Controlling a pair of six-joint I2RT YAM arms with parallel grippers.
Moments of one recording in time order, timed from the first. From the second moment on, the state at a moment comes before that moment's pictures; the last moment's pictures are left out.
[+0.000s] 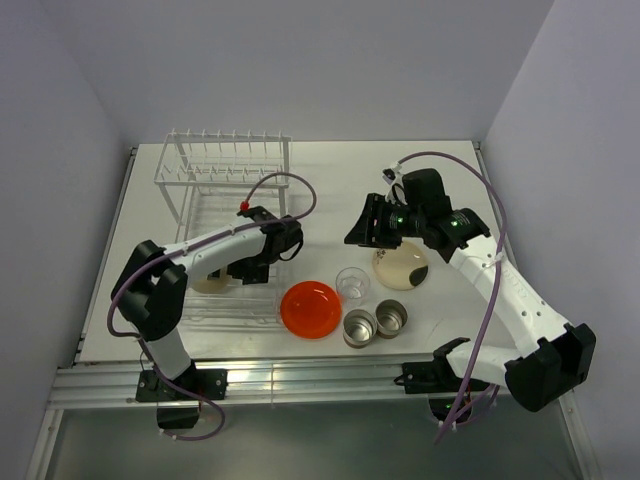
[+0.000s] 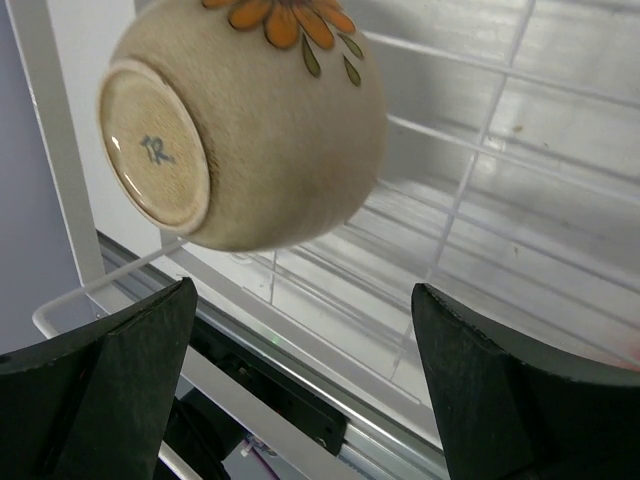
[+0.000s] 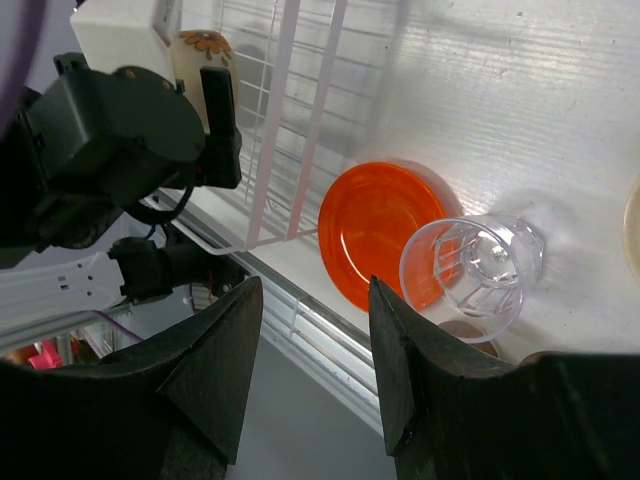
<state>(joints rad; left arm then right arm) -0.75 1.74 1.29 -1.33 -0.66 -0.88 0.42 1.17 1.14 -0.69 -0.43 0.59</state>
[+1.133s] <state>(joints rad) -0.90 1.43 1.46 -1.34 -0.47 -0.98 0.46 1.17 1.11 -0.77 -0.30 0.55</state>
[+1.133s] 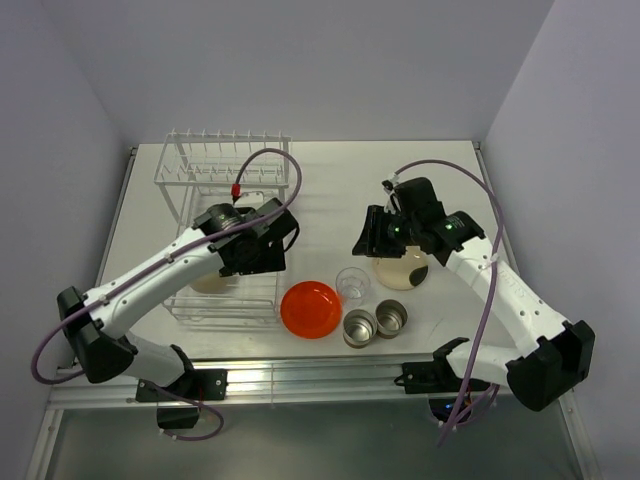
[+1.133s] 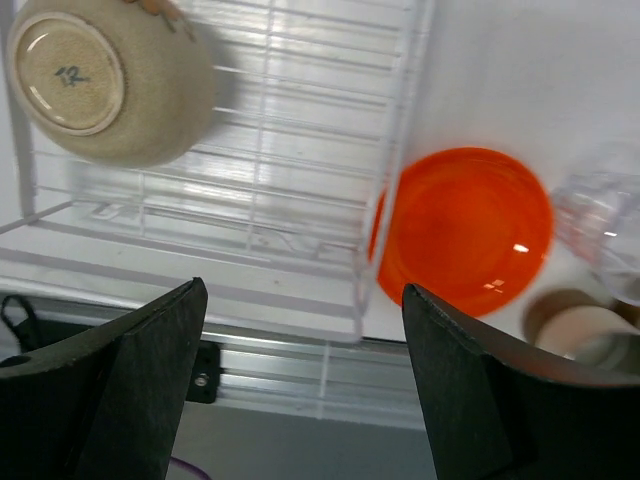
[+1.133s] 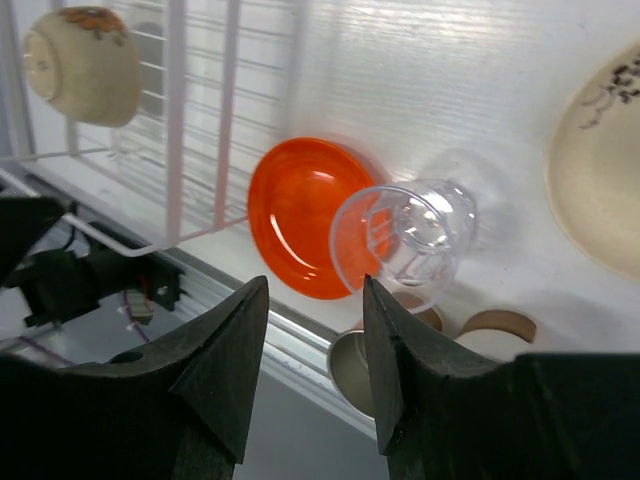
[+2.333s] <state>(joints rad) -0.87 1.14 1.54 -1.02 -0.21 -1.02 0.53 1.37 0.96 -0.83 -0.09 0.59</state>
